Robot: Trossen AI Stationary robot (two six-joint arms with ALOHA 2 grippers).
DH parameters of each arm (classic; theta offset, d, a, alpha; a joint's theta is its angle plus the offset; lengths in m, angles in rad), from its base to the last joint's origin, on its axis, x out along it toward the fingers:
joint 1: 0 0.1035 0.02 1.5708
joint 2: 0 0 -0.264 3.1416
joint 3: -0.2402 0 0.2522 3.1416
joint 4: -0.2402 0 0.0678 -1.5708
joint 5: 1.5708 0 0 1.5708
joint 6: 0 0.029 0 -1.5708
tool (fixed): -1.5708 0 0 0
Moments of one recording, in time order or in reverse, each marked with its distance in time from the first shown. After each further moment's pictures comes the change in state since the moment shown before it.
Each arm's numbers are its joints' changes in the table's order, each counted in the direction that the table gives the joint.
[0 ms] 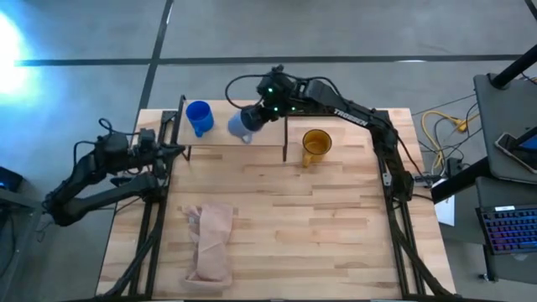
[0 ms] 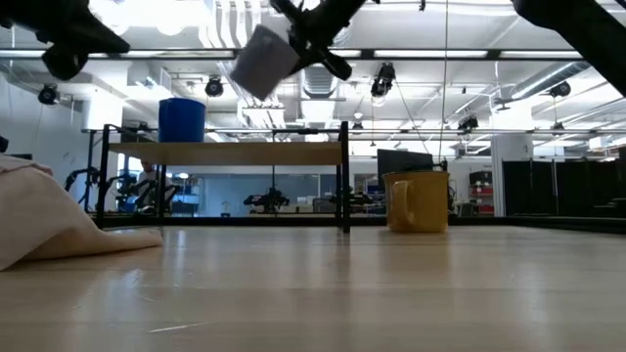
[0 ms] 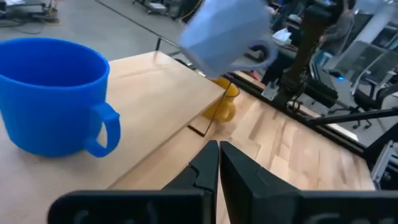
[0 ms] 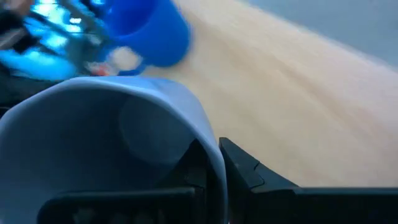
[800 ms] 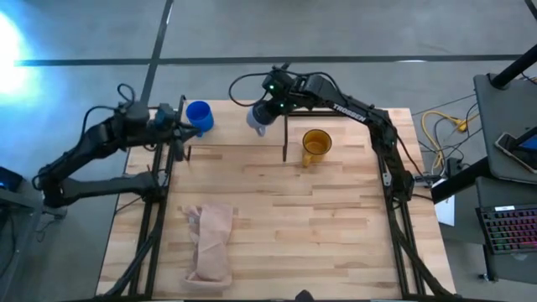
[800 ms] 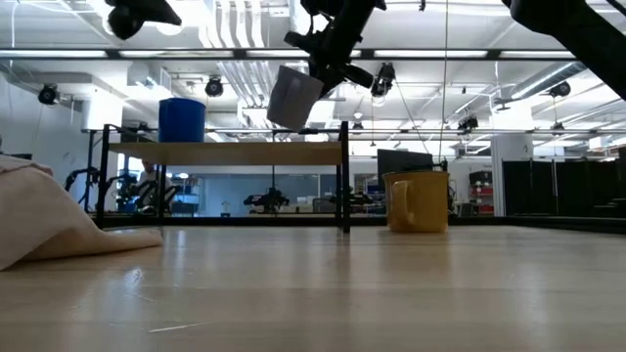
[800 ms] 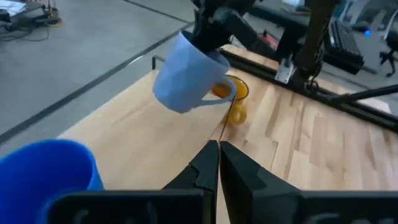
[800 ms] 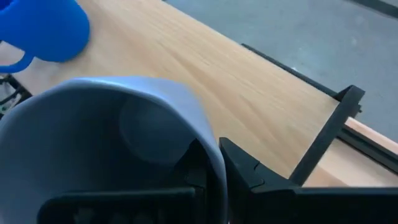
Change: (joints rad) left arm 0.000 -0.527 -0.396 -0.009 0.002 0.195; right arm -0.062 -0.027 -0.009 -0.163 -0.194 -0.077
